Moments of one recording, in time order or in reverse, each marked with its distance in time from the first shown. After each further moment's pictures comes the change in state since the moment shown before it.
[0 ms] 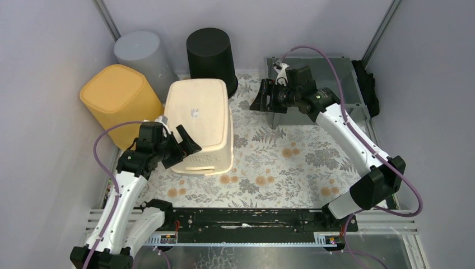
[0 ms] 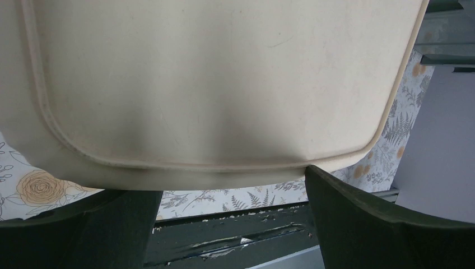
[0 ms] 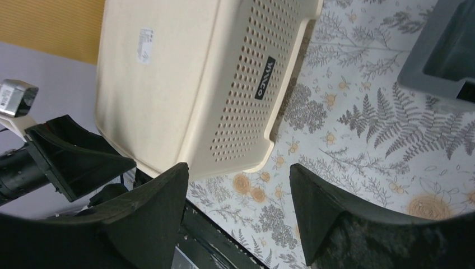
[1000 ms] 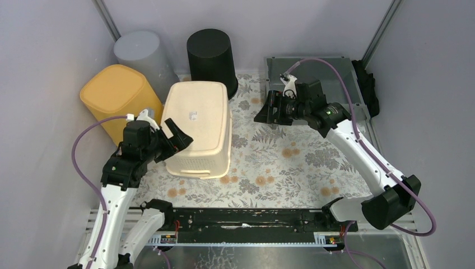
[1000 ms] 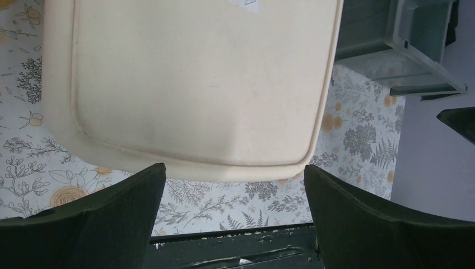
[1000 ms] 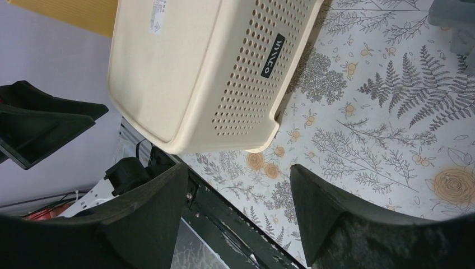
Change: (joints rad) left arm -0.002 -0.074 0.167 -0.066 -0.089 0.031; right arm 0.000 -0.182 -0.215 0.035 -0.063 0.042
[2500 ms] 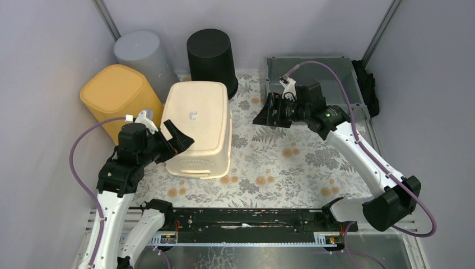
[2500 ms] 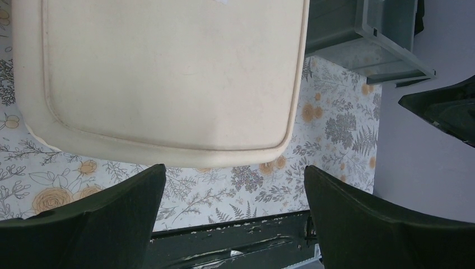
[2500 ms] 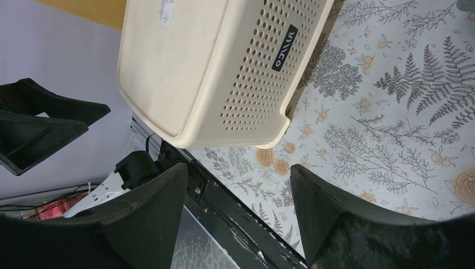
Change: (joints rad) left arm 0.000 -0.051 0.024 -0.014 0.065 -0.002; right arm 0.000 -0.020 -0.050 0.045 -0.050 0.030
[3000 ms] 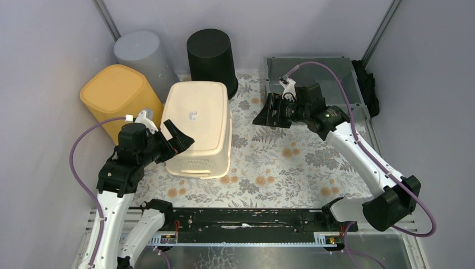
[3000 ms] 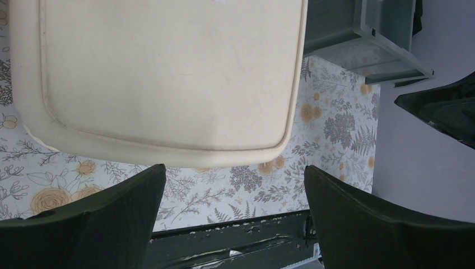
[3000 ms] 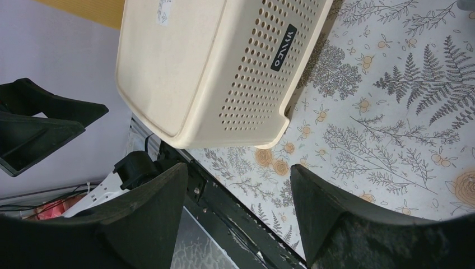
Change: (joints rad) left arm 0.000 0.000 0.000 0.003 0.003 -0.004; right arm 0.000 0.000 -0.010 0.008 0.000 0.000
